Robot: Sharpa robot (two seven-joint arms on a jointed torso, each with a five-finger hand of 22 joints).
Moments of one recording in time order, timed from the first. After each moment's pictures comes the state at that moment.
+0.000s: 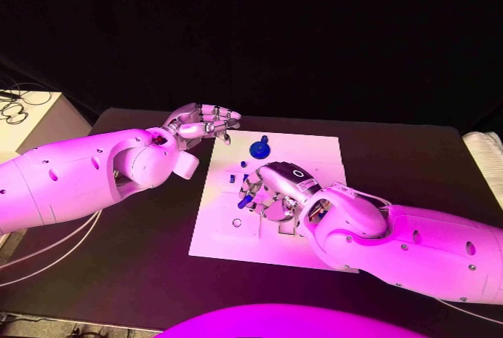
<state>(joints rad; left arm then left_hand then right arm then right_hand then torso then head) 1.21 -0.92 -0.03 1.49 -0.12 -0.14 0.27 1.44 -0.23 0.51 0.16 0.28 0.83 0.19 0.30 0.38 0.92 0.13 0.50 0.23 0.97 0.06 1.13 0.52 0.17 0.83 0.16 0.96 0.63 1.12 -0.62 -0.14 1.75 -1.58 -0.49 -0.25 1.46 -0.20 0.58 0.11 0.05 1.14 0.11 0.23 0.32 1.25 0.09 0.15 0.11 1.47 -0.03 1.42 1.26 0.05 1.47 0.07 1.36 1.31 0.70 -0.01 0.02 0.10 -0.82</state>
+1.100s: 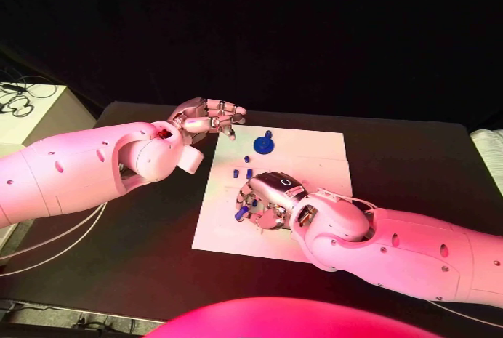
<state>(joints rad) 1.21 -0.92 -0.03 1.49 -0.12 -0.14 0.27 1.44 -0.23 0.51 0.16 0.28 0.83 0.19 0.30 0.38 0.92 0.13 0.50 0.23 0.97 0.06 1.13 0.52 0.17 0.83 0.16 0.96 0.63 1.08 -0.55 -0.16 1.68 -1.62 -0.41 -0.27 1.43 -0.21 0.59 0.09 0.06 1.12 0.12 0.22 0.37 1.26 0.07 0.14 0.11 1.47 -0.03 1.42 1.26 0.05 1.47 0.07 1.35 1.31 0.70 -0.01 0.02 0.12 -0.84</state>
